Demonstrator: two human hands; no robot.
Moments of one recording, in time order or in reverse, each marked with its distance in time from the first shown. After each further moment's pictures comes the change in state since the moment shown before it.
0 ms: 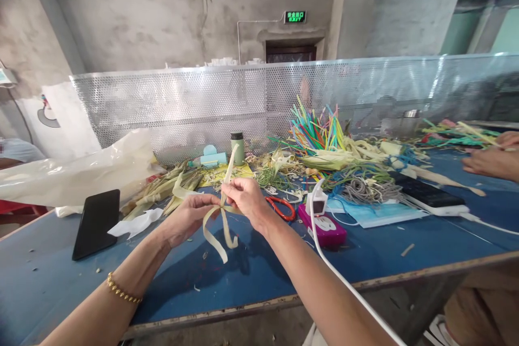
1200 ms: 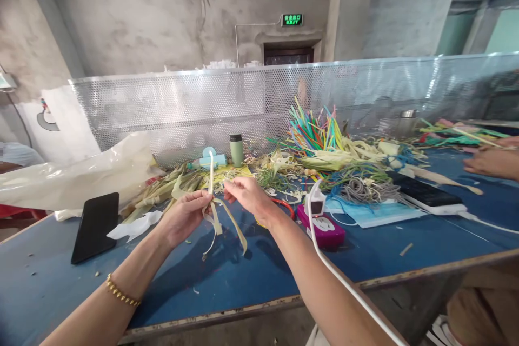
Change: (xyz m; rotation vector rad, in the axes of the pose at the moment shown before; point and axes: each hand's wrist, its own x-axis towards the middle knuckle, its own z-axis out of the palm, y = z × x) left_hand 0.008 -0.002 -0.007 -0.262 0.146 0.035; right_hand 0.013 0.010 -0.017 -0.123 -0.074 -0.022
